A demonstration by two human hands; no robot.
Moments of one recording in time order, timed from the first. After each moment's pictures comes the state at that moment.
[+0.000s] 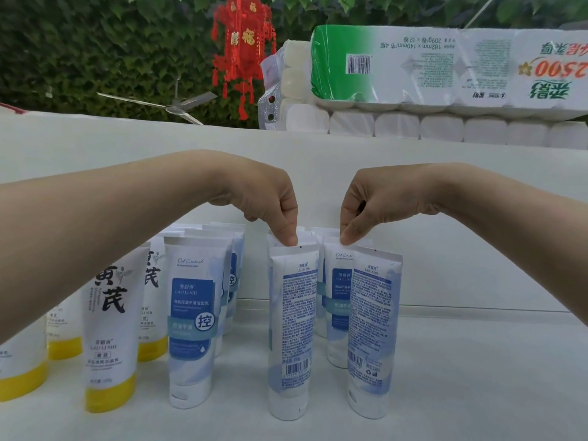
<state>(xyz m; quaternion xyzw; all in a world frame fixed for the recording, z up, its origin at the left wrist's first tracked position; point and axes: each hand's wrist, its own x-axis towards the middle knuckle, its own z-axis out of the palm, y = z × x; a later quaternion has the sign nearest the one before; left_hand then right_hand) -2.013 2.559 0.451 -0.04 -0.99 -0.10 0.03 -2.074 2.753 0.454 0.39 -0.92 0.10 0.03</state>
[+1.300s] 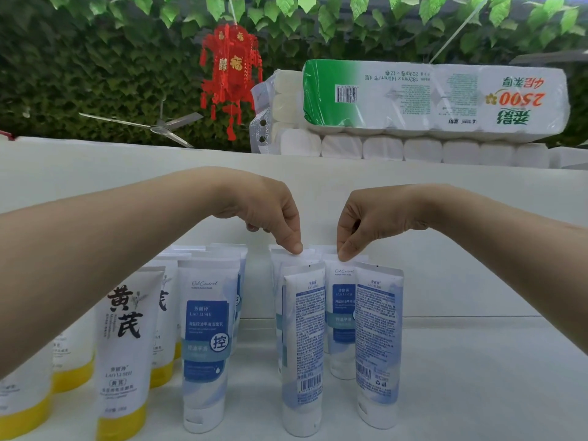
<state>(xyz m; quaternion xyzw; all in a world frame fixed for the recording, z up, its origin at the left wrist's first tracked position) -2.008 2.551 0.461 -0.06 -0.99 -0.12 0.06 -2.070 2.748 0.456 0.37 -0.92 0.10 0.02</state>
